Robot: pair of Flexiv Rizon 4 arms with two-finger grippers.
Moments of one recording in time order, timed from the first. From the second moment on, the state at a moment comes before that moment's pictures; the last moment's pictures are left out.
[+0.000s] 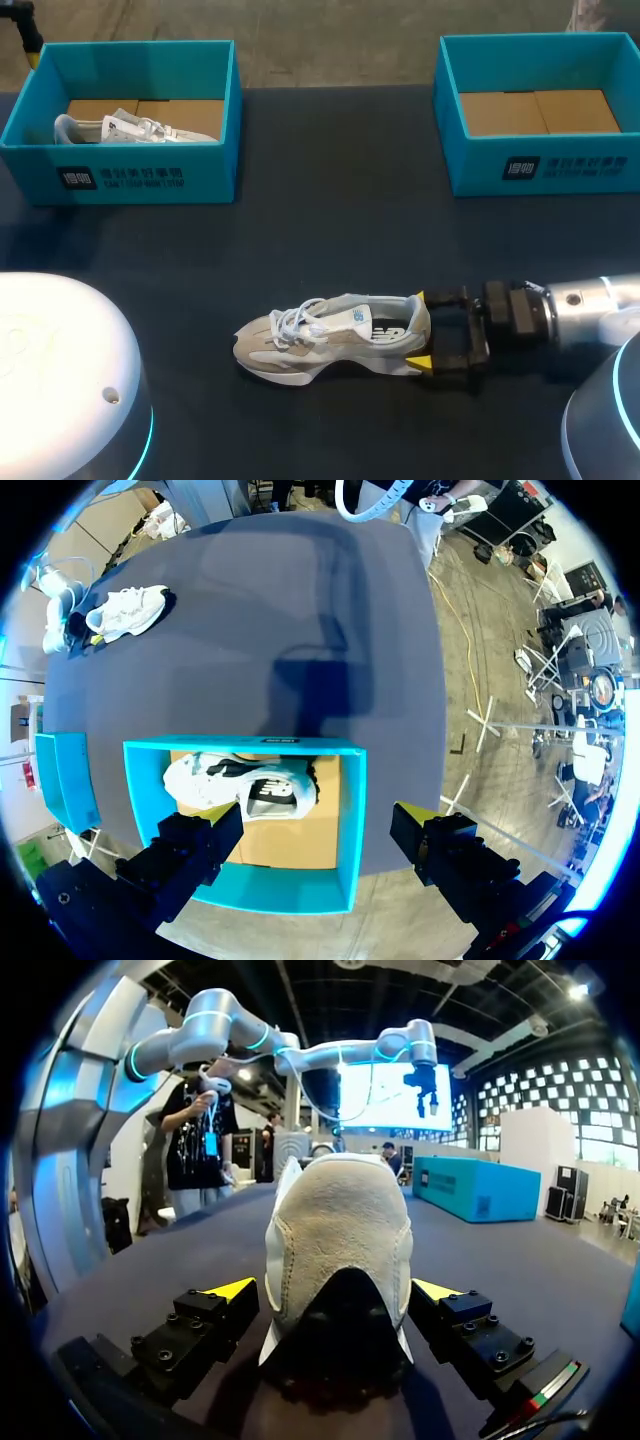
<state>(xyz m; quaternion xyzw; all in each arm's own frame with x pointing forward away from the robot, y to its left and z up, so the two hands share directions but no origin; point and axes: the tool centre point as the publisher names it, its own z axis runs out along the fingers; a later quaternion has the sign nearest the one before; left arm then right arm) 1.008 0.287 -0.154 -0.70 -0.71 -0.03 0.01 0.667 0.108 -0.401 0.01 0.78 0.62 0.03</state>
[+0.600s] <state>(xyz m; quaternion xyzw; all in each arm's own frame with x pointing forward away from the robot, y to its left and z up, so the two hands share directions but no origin) 1.008 0.287 -0.154 -0.70 -0.71 -0.03 0.01 0.671 0.118 -0.409 0.01 0.79 0.61 0.03</state>
